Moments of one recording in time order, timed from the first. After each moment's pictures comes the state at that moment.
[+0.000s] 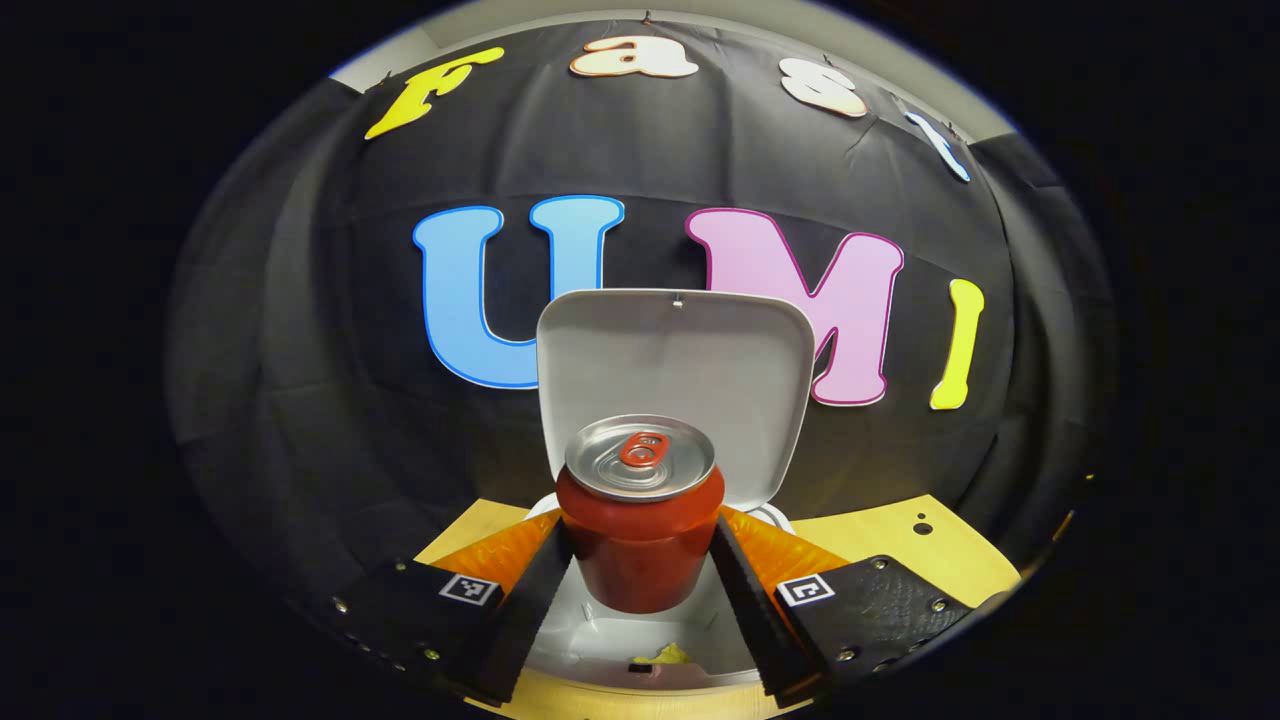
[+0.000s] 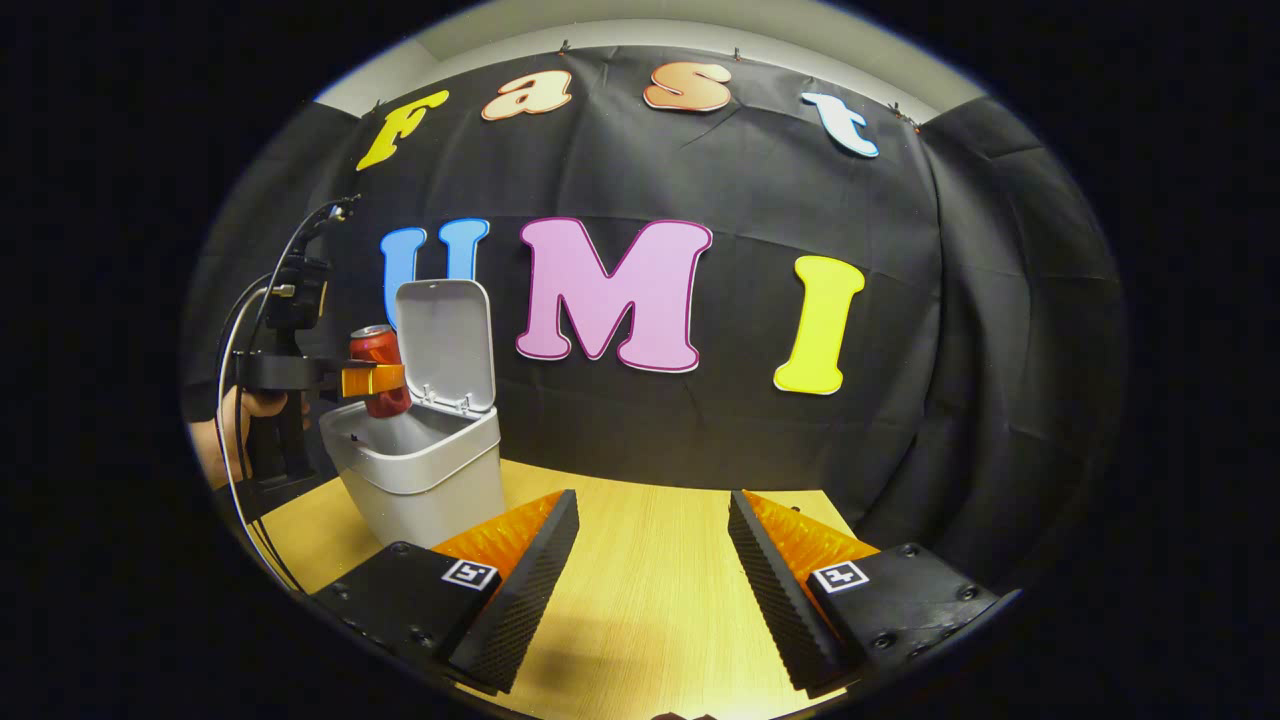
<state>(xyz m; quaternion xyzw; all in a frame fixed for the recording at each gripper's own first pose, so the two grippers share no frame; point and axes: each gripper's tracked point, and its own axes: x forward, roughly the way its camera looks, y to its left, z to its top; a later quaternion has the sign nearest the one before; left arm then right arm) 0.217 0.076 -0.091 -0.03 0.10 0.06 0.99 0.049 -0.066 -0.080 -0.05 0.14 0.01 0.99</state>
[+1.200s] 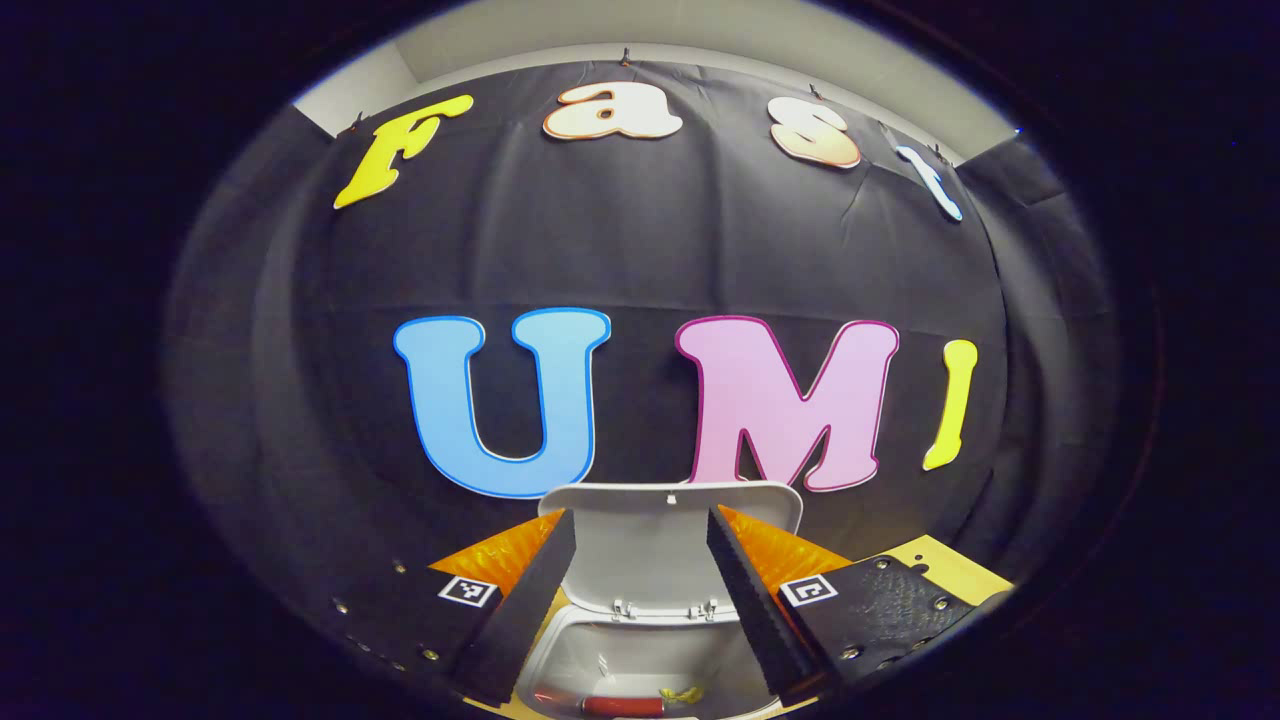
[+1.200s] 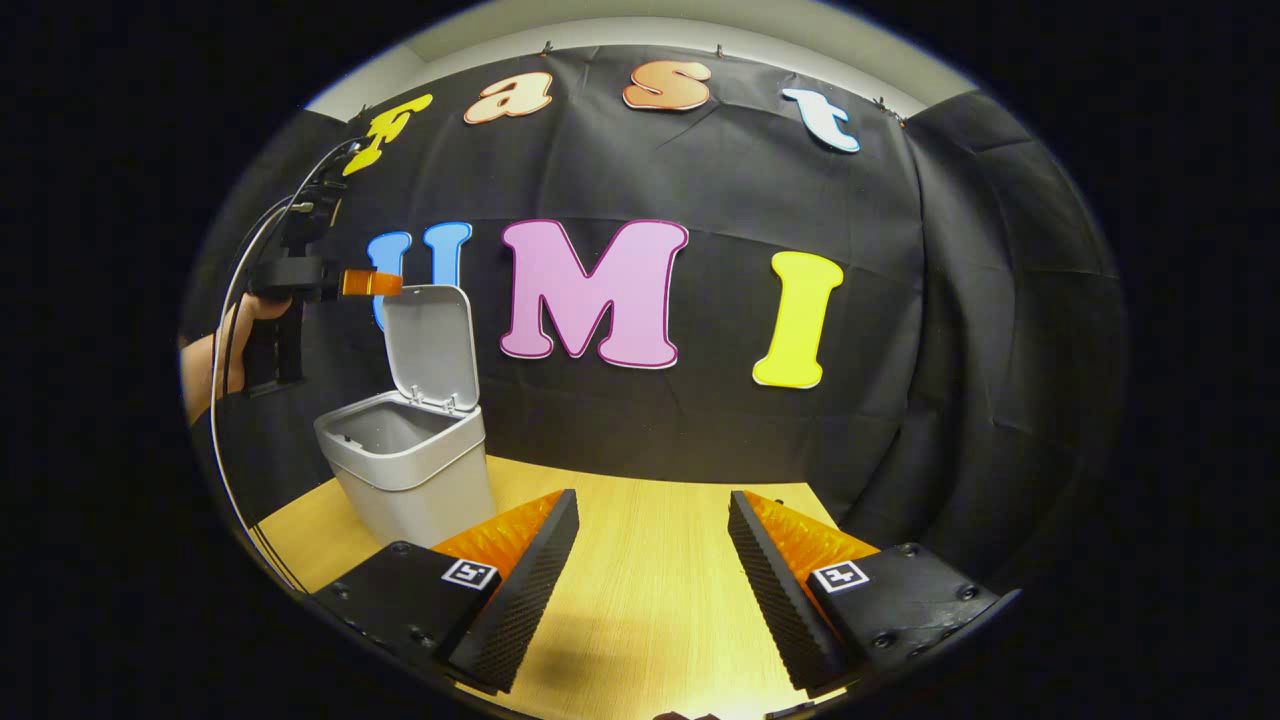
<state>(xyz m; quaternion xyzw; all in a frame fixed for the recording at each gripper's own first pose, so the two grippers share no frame) 0.254 0.096 0.050 0.01 0.01 0.06 1.00 0.038 -0.092 -0.062 -0.04 0.14 -0.01 0.99</state>
